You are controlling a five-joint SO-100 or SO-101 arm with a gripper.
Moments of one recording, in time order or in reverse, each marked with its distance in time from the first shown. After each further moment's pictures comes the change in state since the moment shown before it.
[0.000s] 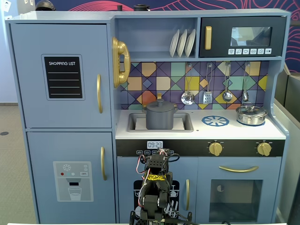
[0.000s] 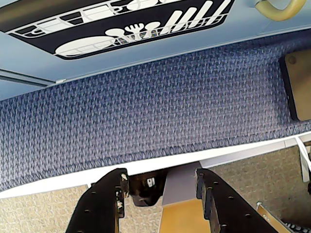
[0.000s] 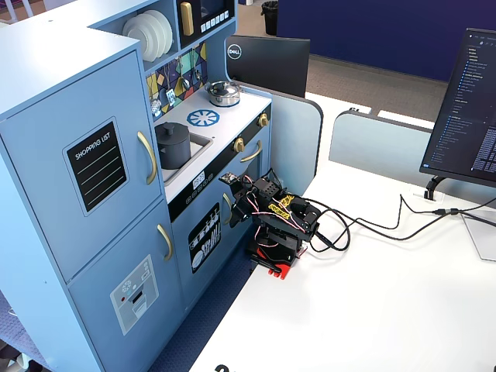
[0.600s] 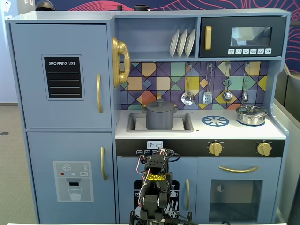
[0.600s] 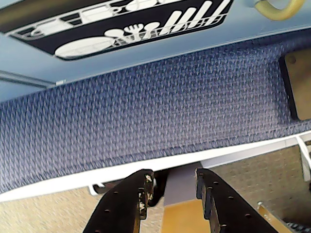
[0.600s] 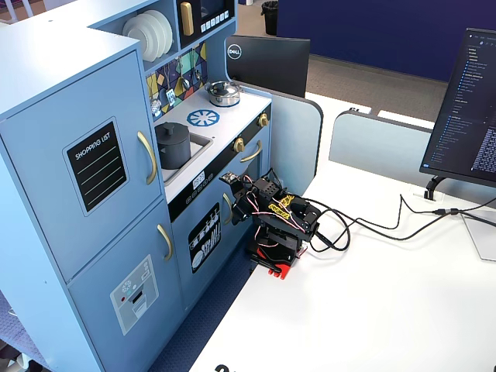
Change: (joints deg) arm 0.0 0.0 -0.6 -0.4 1.4
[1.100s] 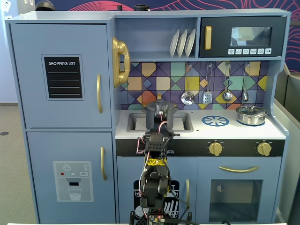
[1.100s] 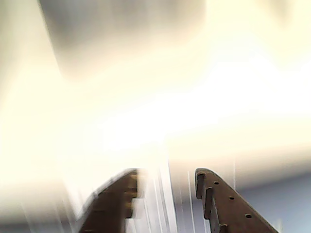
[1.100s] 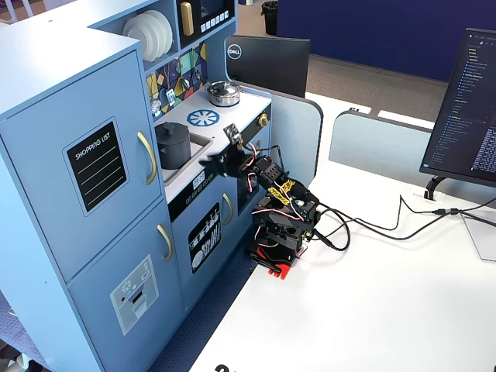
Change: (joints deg) arm -0.8 -16.3 -29.6 -49.3 -1.8
